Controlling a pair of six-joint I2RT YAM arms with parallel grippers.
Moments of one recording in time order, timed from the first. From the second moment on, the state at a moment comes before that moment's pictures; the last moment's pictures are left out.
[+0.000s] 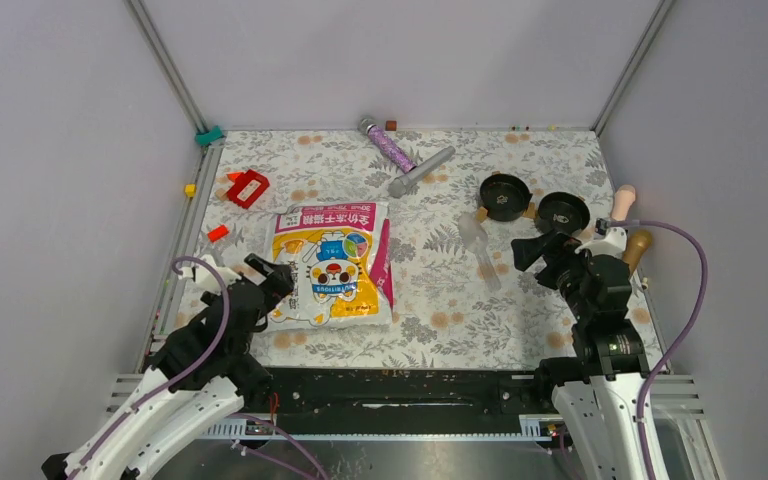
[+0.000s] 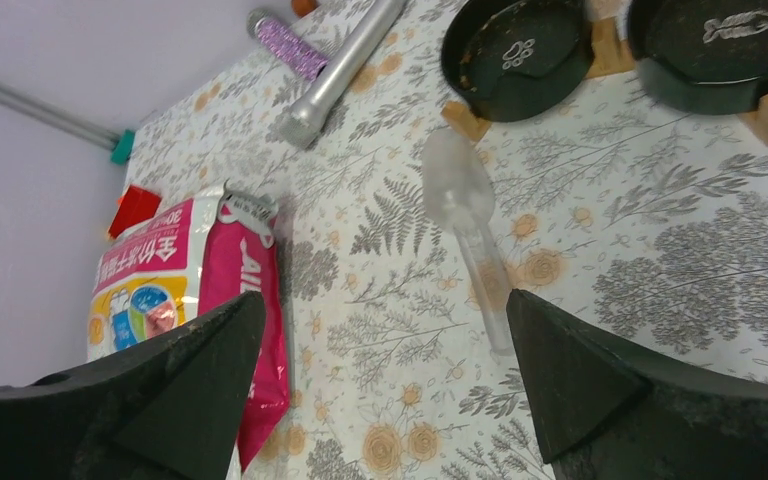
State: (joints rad) left arm -0.72 0.35 0.61 -0.84 -0.72 -1.06; right arm 0.07 0.43 0.61 -0.48 -0.06 0.59
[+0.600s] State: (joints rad) left arm -0.54 0.51 0.32 -0.62 -0.62 -1.12; right arm 0.07 0.46 0.47 -0.25 -0.44 0.61
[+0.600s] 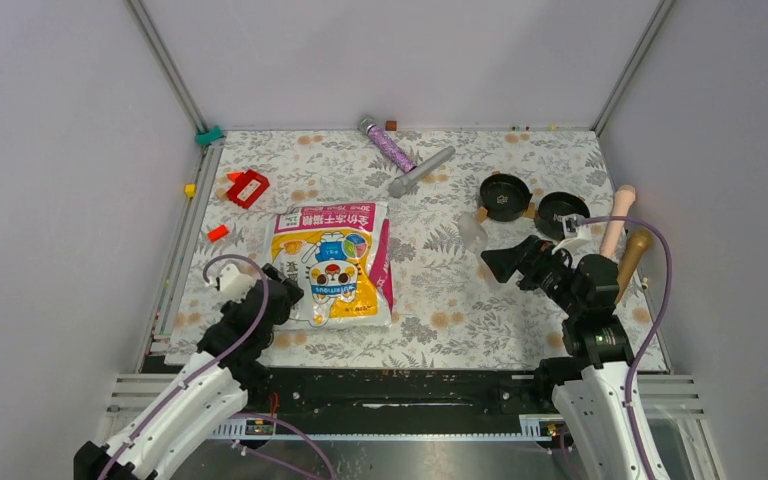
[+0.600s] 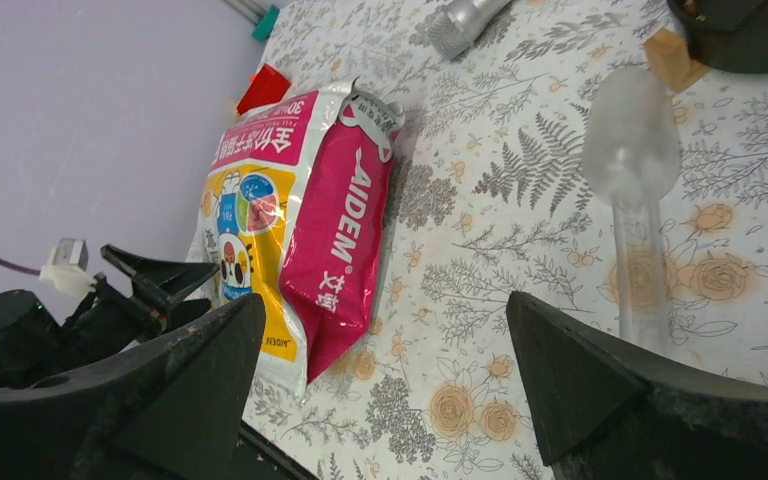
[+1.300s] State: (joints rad) left arm -0.64 0.58 0.10 0.12 0.08 -0.99; right arm 0.07 0.63 0.49 -0.22 -0.58 0.68
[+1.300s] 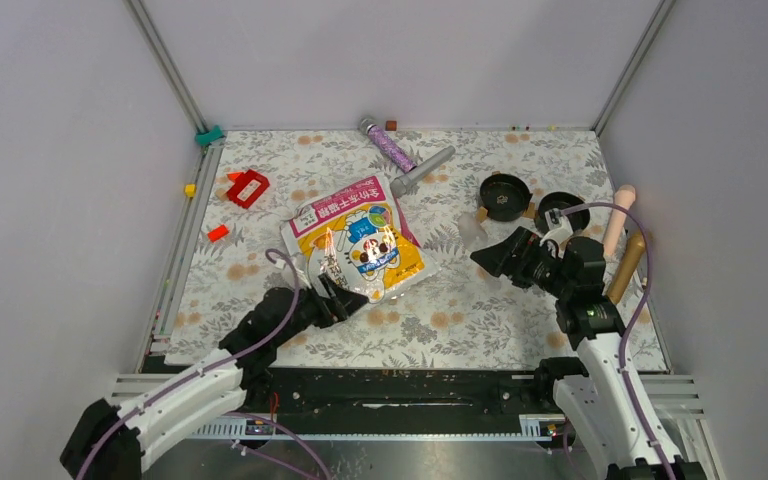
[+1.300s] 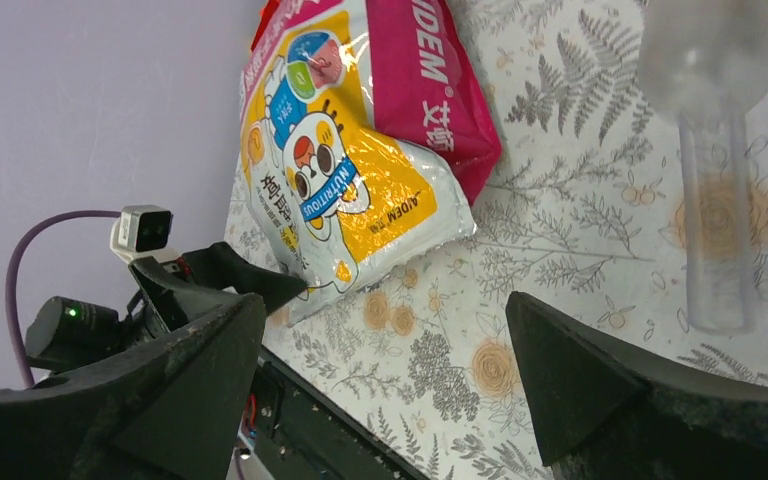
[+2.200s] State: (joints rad) left arm -0.98 0.48 0.51 -0.53 -0.54 -1.10; right arm 0.67 1.07 0.38 0.10 -0.19 0.94
